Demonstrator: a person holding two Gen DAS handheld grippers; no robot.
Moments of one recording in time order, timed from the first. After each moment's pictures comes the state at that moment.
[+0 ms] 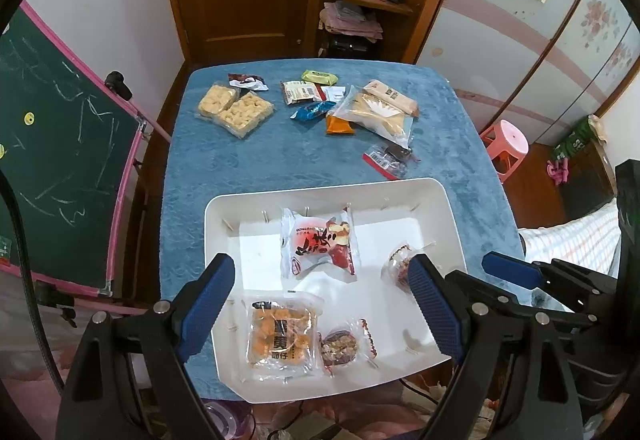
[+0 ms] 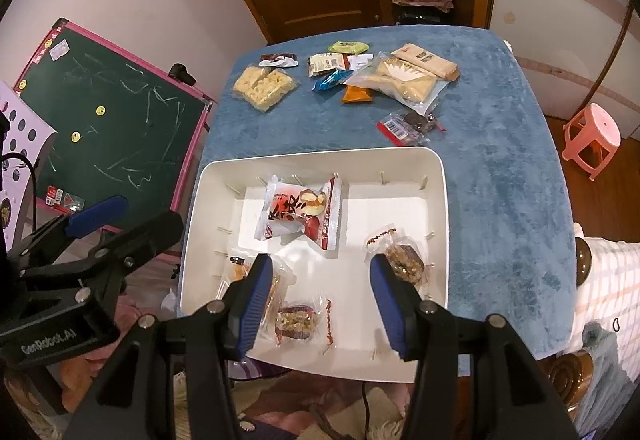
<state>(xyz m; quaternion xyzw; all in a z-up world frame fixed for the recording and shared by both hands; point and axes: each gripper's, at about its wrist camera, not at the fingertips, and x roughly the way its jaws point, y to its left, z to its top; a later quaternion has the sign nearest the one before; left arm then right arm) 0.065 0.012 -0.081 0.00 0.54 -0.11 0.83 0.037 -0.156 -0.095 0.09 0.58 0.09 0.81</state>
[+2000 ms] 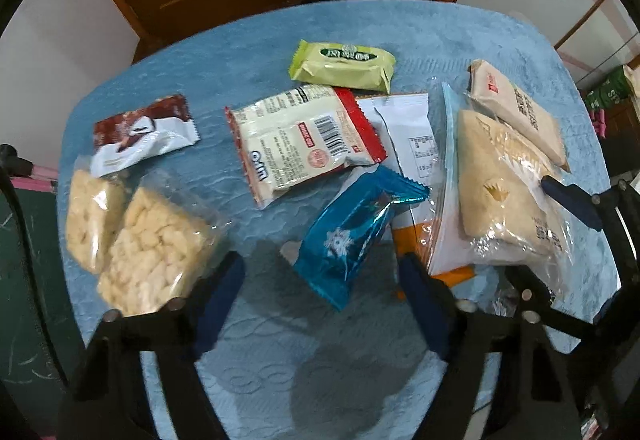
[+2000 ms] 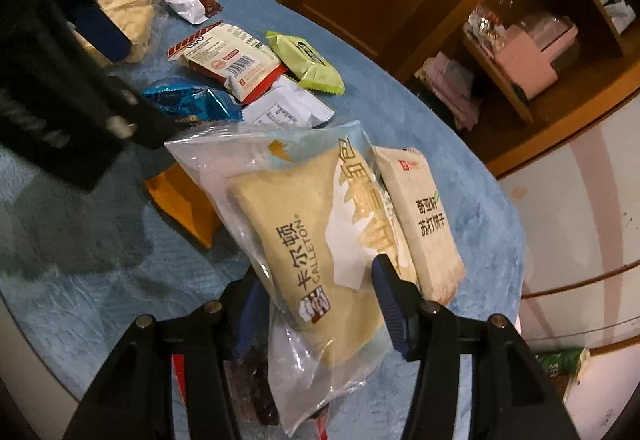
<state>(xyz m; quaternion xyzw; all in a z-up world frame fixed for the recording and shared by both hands) 0.391 -0.057 -0.301 0.08 0.64 -0.12 0.75 0.288 -0.158 -0.278 -0.30 0.50 0.09 0.81</state>
